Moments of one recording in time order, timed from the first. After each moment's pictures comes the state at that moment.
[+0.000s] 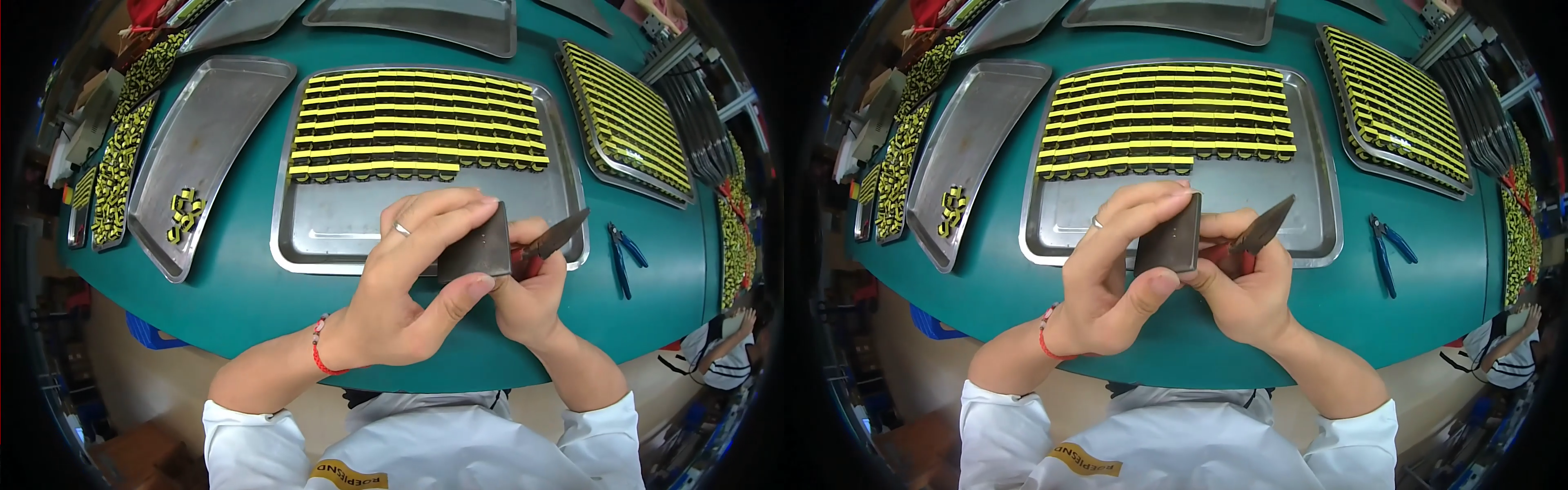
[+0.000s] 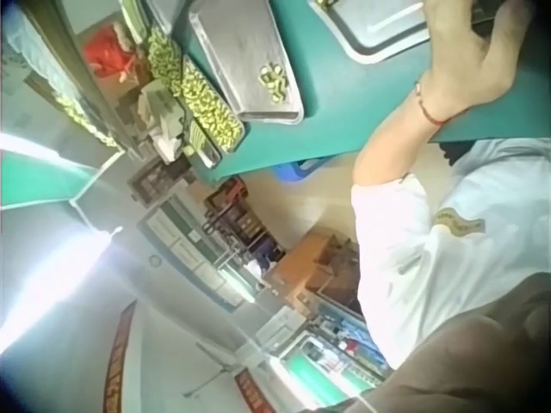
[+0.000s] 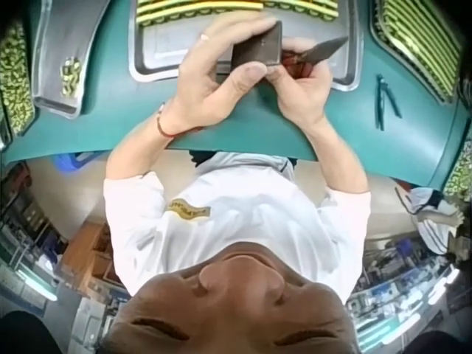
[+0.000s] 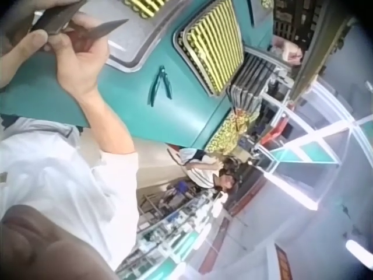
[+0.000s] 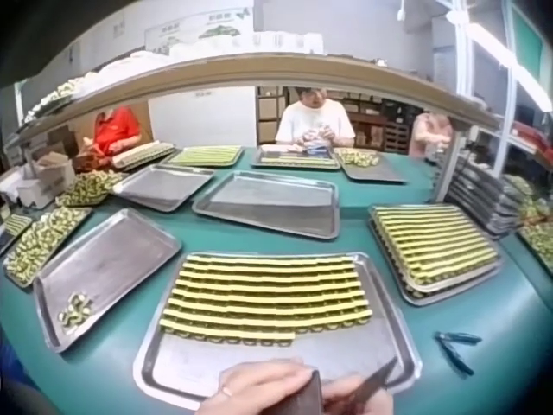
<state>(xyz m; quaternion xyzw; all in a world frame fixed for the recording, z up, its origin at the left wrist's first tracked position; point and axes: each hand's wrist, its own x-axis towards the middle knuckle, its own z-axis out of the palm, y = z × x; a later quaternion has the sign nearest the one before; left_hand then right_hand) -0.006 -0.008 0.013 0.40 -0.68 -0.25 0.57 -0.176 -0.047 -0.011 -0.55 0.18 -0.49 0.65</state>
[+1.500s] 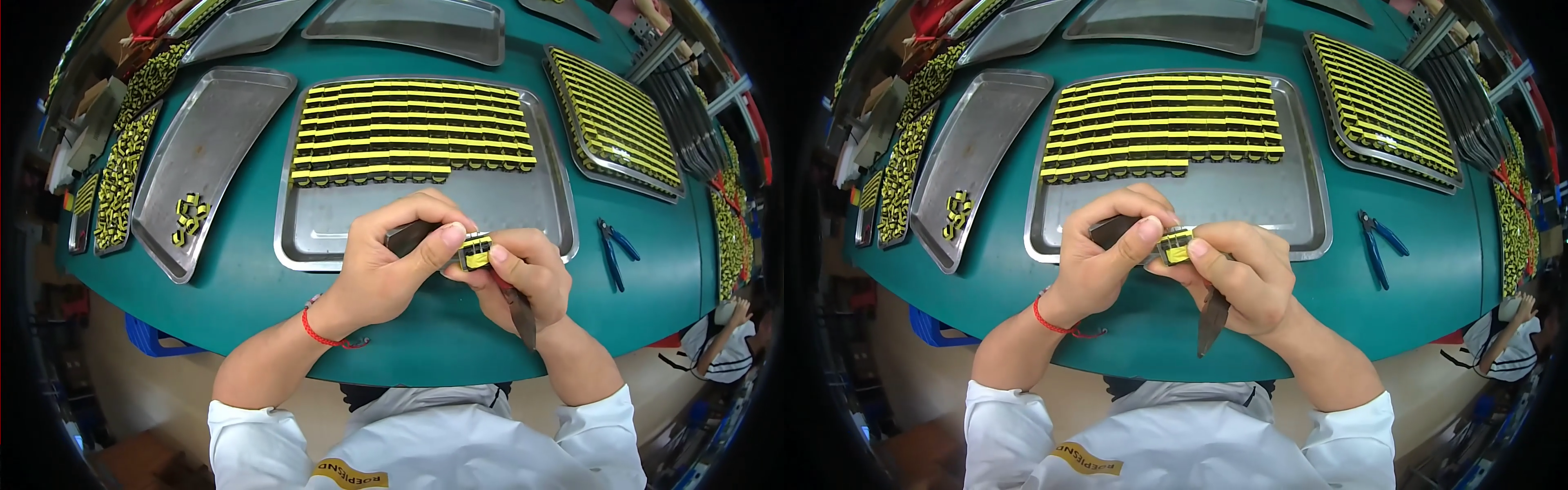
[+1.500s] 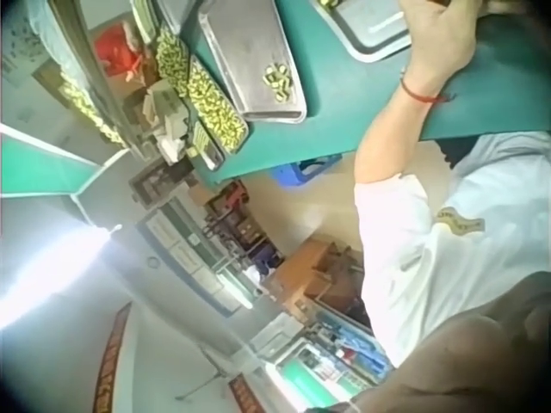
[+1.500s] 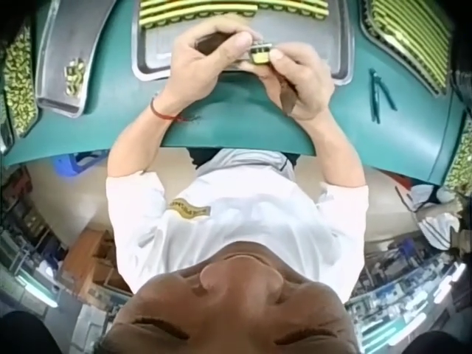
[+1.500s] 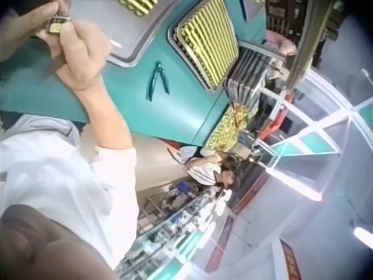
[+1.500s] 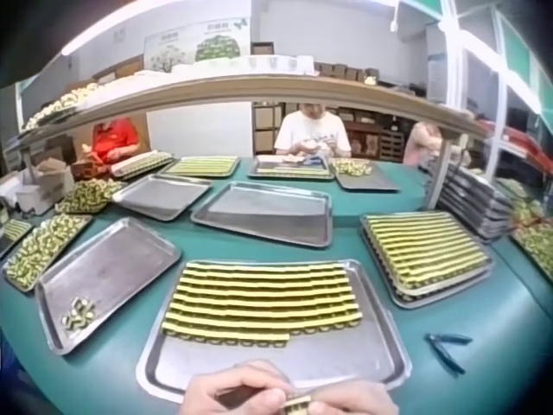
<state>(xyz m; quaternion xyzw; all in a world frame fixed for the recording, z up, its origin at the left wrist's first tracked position) 0.001 -0.018 0.011 0.31 -0.53 -0.51 0.61 -0.172 -0.068 0.001 -0.81 0.11 -0.57 0.12</state>
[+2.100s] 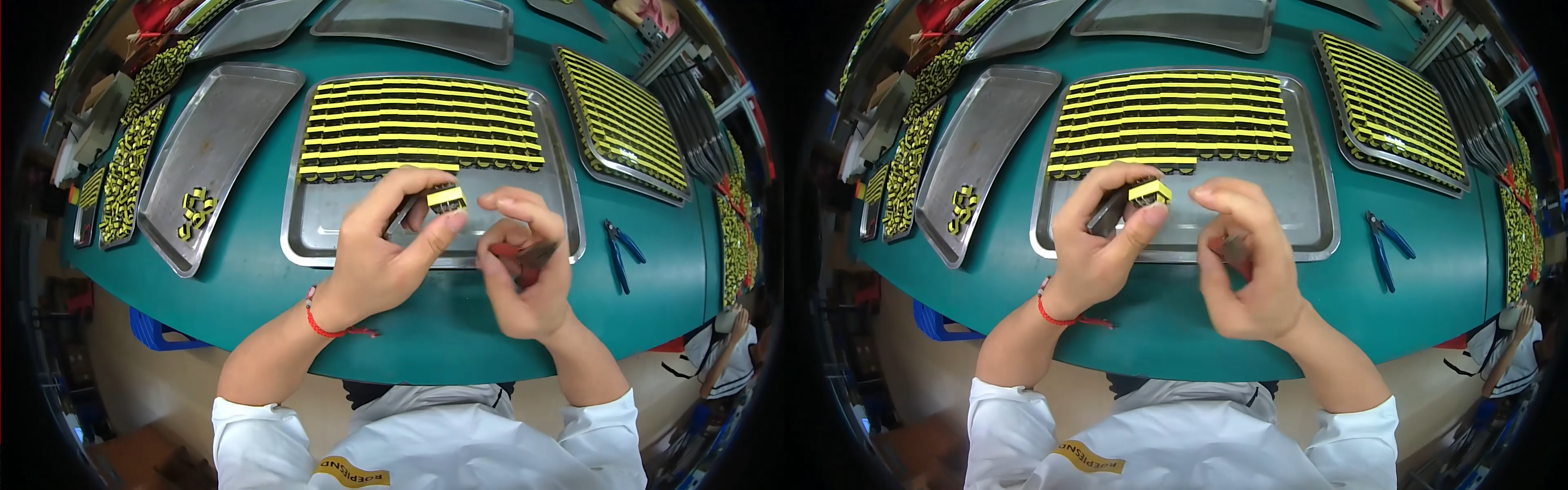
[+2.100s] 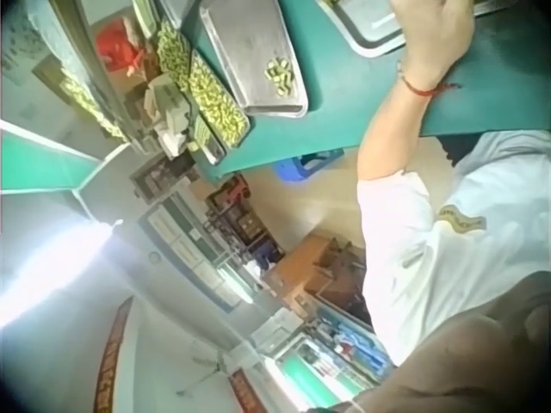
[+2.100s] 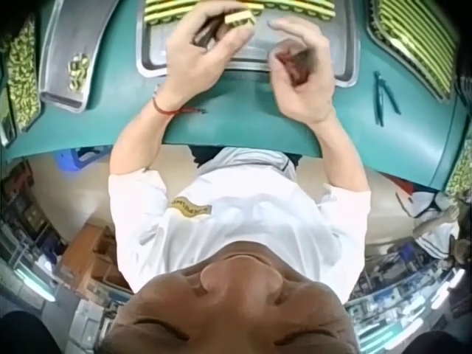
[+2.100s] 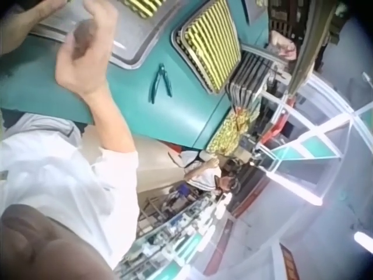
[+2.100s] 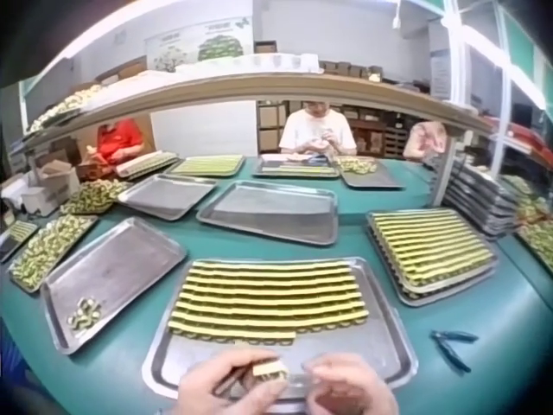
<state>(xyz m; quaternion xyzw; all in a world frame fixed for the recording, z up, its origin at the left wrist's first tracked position) 0.004 -0.020 0.012 0.45 -0.60 -0.26 0.61 -0.174 -0.050 0.011 -0.70 0.23 -0.51 0.44</state>
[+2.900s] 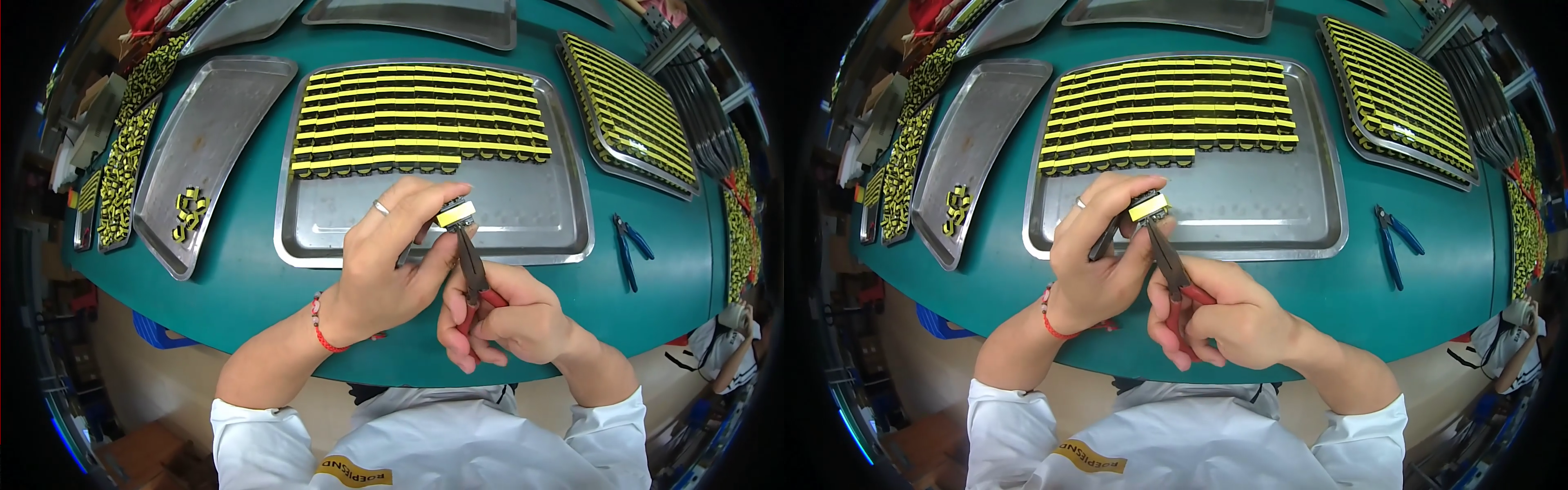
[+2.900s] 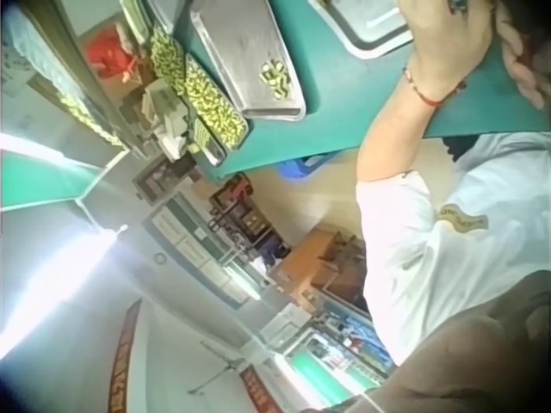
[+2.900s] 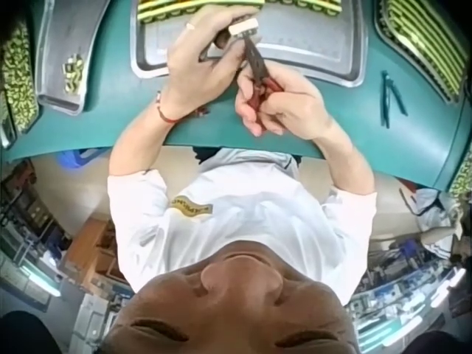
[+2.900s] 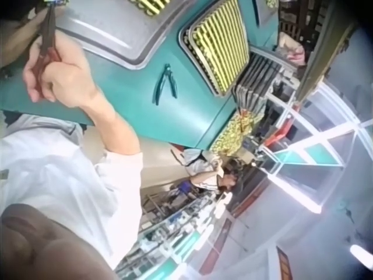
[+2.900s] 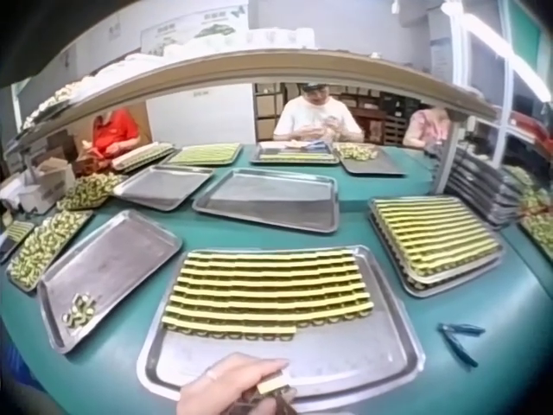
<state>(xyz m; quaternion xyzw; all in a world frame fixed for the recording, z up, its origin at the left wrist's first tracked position) 0.000 -0.020 0.009 0.43 -0.68 -0.13 0.57 -0.191 -0.050 0.033 -0.39 0.19 -0.07 0.90</state>
